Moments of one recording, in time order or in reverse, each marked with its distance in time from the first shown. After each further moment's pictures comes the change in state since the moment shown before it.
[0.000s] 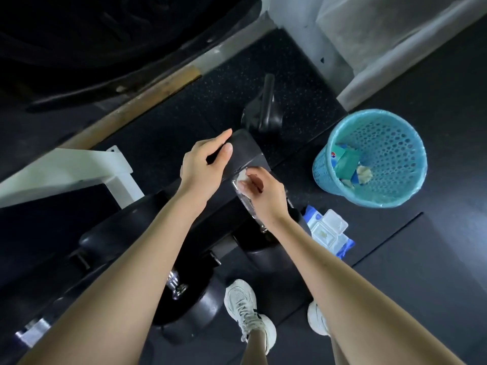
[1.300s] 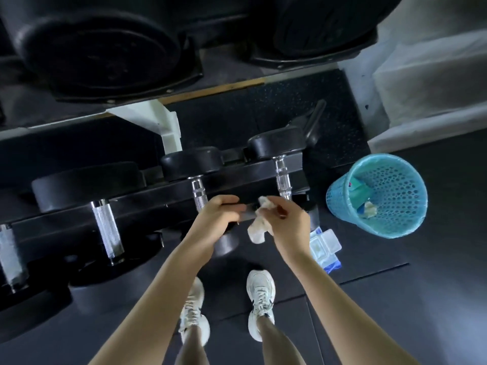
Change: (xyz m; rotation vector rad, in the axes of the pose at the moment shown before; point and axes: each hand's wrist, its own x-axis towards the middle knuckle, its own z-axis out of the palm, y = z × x) left_hand -0.200 -0.018 -0.044 -0.602 0.023 -0.528; right_hand -0.152 -0.052 -0.013 -0.132 -0.125 -0.023
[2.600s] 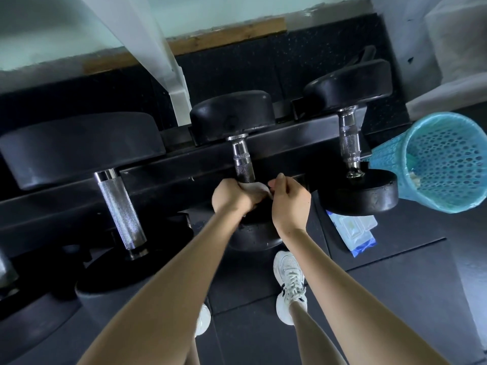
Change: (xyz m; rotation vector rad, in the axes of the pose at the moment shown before) left_hand 0.121 -0.077 -0.066 0.577 0.166 -0.152; right_hand 0.030 0.072 0.158 -0.109 0.250 0.065
